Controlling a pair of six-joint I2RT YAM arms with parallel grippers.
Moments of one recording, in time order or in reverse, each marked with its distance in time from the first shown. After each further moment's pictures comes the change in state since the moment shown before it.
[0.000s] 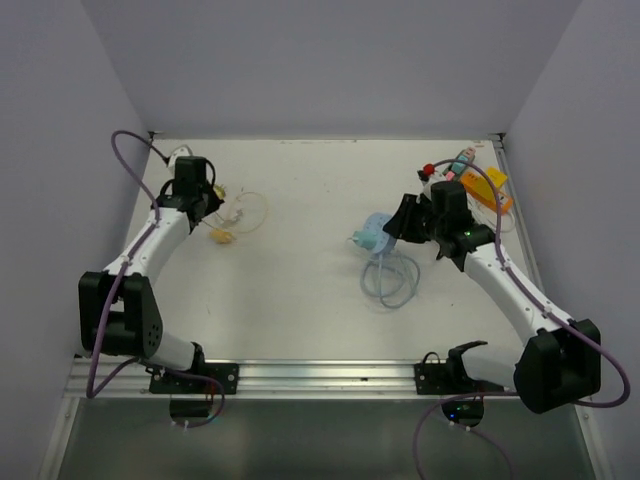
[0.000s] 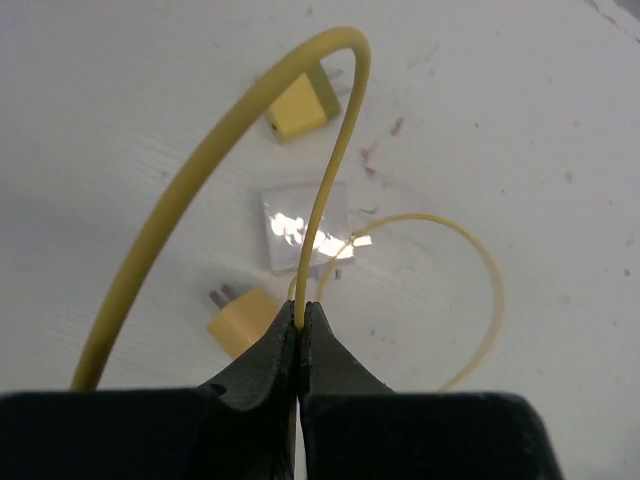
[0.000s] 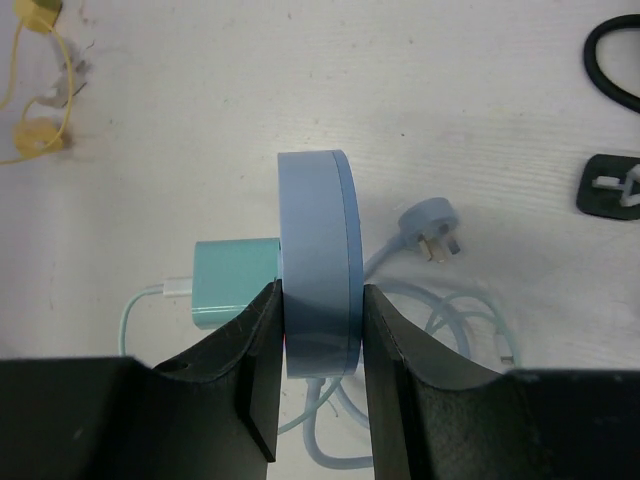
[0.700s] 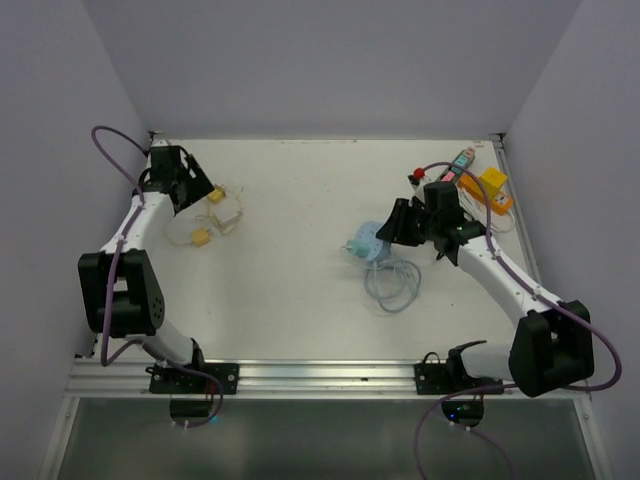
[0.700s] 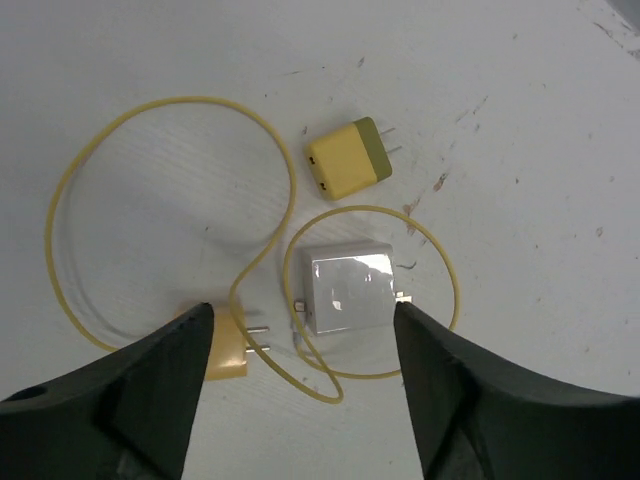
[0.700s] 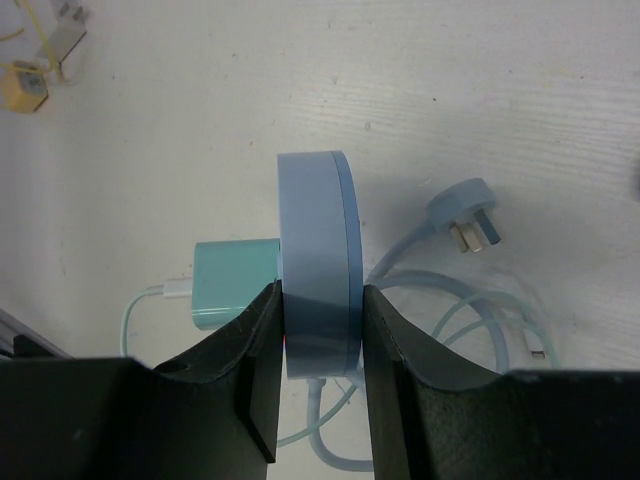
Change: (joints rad) left arm 0.197 0.151 0.138 -0.025 0.121 0.058; right arm -0.021 0.069 0.000 -0.011 -0.078 0.003
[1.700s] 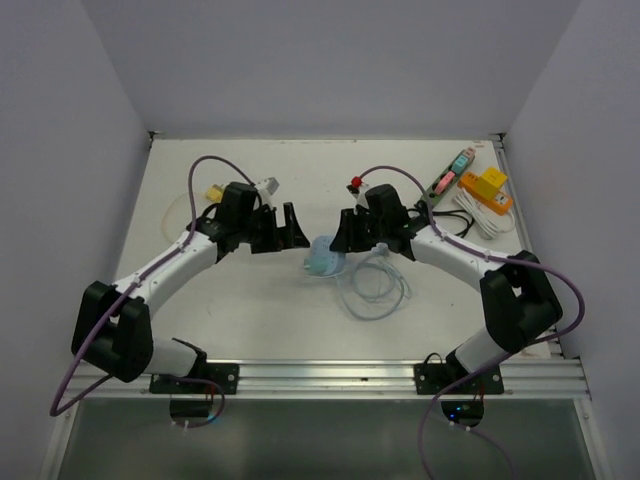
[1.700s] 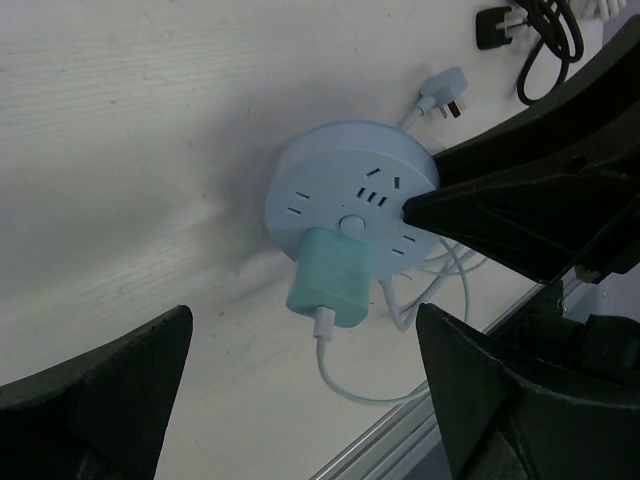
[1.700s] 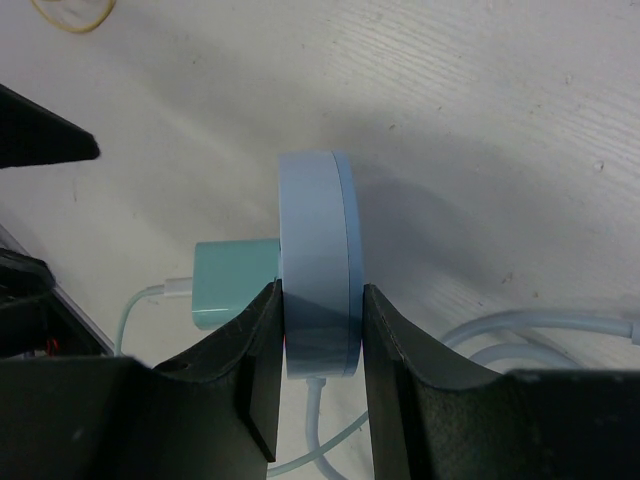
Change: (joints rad) left arm -0.481 -0.275 -0.278 0.014 0.482 -0.052; right arm 0.284 0.283 0.090 0.177 -0.019 0.002
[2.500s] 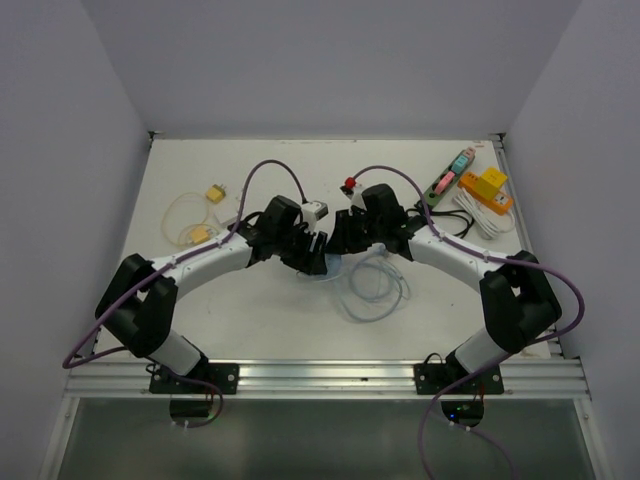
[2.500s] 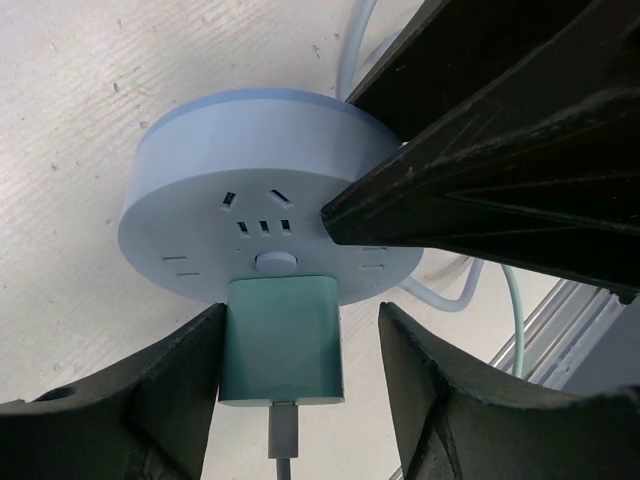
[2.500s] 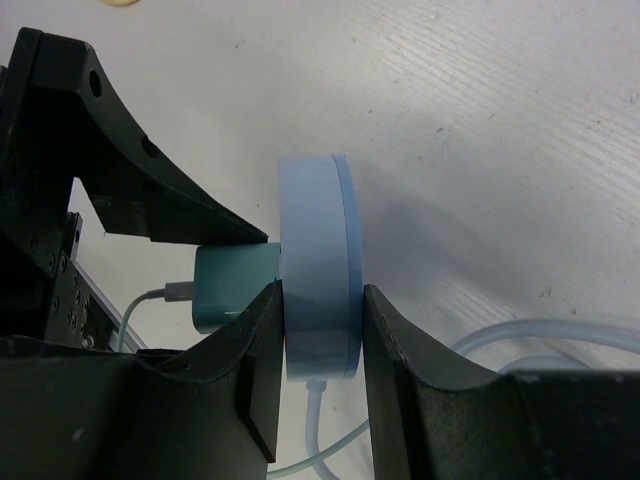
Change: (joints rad) left arm -0.249 0.195 0.045 0.048 -0.019 0.283; right arm 0.028 0.004 0.015 0.009 -0.049 -0.027
